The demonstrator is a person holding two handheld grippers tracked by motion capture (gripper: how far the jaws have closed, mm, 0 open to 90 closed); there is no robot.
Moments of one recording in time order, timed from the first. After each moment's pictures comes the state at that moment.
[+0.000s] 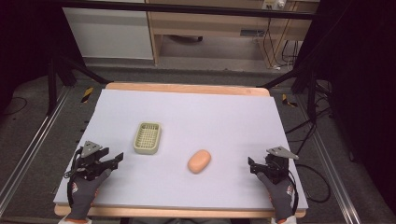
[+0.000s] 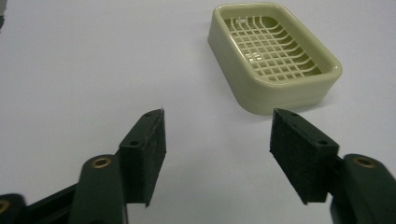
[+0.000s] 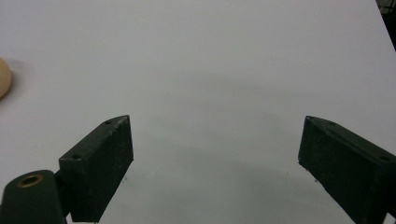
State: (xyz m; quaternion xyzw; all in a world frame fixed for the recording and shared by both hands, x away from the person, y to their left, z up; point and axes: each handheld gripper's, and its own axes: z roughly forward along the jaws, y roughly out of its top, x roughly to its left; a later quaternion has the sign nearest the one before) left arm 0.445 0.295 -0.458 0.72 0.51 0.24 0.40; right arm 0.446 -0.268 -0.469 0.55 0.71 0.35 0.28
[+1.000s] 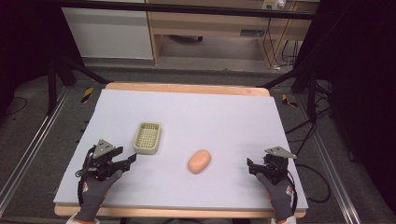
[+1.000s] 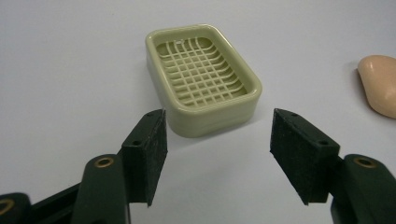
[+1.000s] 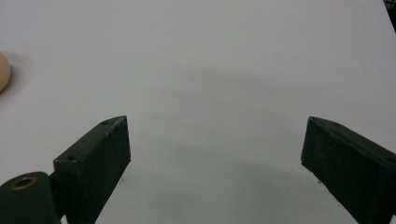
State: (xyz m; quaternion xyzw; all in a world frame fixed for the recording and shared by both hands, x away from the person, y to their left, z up) left arm 0.439 0.254 -0.440 0.75 0.47 0.22 0.42; right arm 0.446 -0.264 -0.469 0.55 0.71 0.34 0.27
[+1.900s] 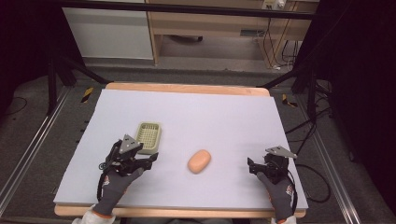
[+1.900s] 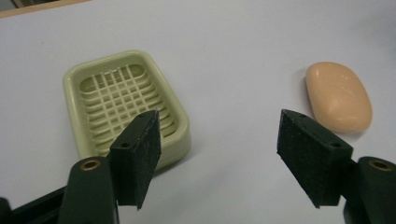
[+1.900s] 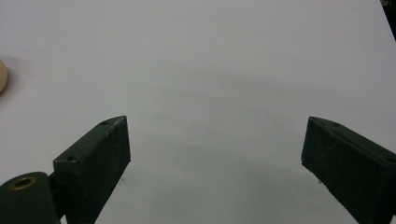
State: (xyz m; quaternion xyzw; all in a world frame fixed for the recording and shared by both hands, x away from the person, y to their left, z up) left arm 0.451 0.192 -0.427 0.78 0.42 0.21 0.42; right arm 0.447 -0.265 -0.468 0.56 0.71 0.34 0.27
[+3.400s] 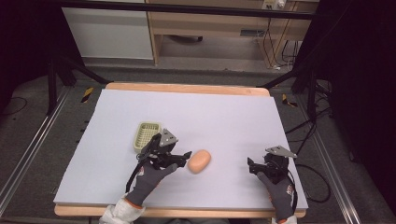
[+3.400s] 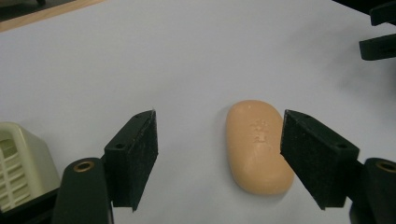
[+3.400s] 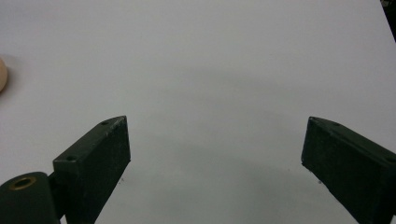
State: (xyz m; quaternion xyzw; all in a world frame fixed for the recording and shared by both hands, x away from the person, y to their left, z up) left arm 0.469 0.099 -0.416 0.82 0.36 0.17 0.42; right arm 0.447 -0.265 -0.467 0.55 0.71 0.34 0.27
